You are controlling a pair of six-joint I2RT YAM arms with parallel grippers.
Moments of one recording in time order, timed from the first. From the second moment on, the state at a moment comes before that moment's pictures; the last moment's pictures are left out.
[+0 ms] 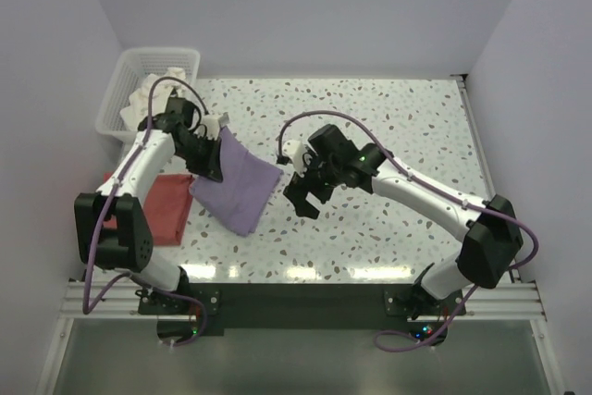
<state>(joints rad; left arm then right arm) -0.08 1.54 1.21 -0.93 0.42 0.14 0.81 1.51 1.26 -0.68 -0.30 -0.24</state>
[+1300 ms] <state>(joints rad) 0.25 1.26 1.34 -1.32 0.42 0.59 0.81 1.51 1.22 -0.75 -0.24 -0.33</state>
